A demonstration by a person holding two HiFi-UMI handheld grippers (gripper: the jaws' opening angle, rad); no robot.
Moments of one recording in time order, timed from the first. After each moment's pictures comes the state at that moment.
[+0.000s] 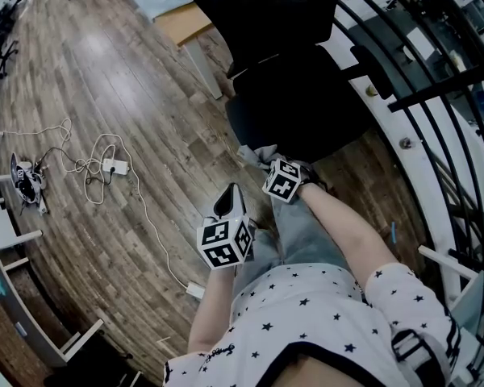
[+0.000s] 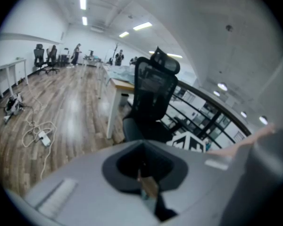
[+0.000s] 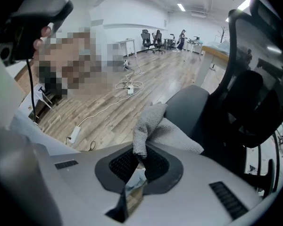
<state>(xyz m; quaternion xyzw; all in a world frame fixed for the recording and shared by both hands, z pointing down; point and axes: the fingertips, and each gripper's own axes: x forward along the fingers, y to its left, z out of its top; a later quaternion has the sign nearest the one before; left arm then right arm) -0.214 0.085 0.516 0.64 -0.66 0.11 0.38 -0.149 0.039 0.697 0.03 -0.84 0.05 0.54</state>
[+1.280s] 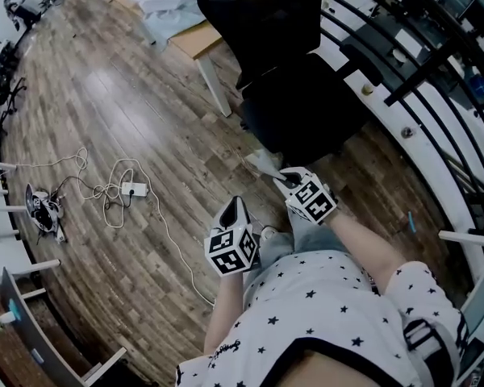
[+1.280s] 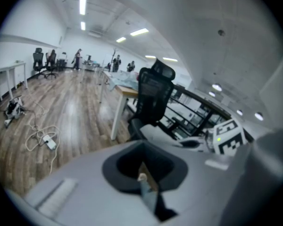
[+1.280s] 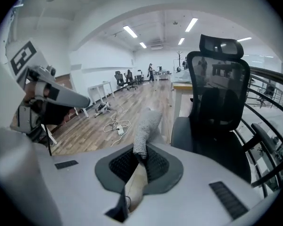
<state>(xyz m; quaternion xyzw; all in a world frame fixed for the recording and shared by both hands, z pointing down) -0.259 0.174 0.502 0.66 -0.66 0.10 0.35 -0.165 0.111 0.569 0.21 -0.91 0.14 0.33</state>
